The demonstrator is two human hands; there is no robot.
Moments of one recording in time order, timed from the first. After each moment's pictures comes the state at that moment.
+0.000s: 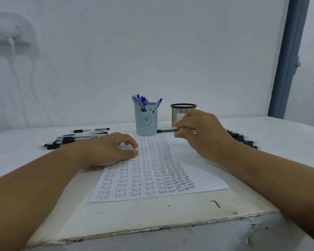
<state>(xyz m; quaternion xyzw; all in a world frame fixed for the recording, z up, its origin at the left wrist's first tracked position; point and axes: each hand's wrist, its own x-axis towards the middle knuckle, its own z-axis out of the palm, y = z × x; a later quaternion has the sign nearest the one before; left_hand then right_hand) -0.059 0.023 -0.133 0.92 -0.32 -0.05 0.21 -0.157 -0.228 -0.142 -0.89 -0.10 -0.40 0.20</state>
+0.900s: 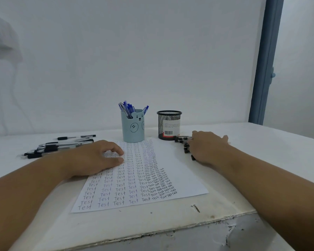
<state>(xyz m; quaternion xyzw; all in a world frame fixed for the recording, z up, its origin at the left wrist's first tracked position) -0.057 0.025 -0.136 0.92 -0.33 -0.05 0.21 -0.167 -0.253 -0.134 -0.95 0.31 -0.09 0.03</state>
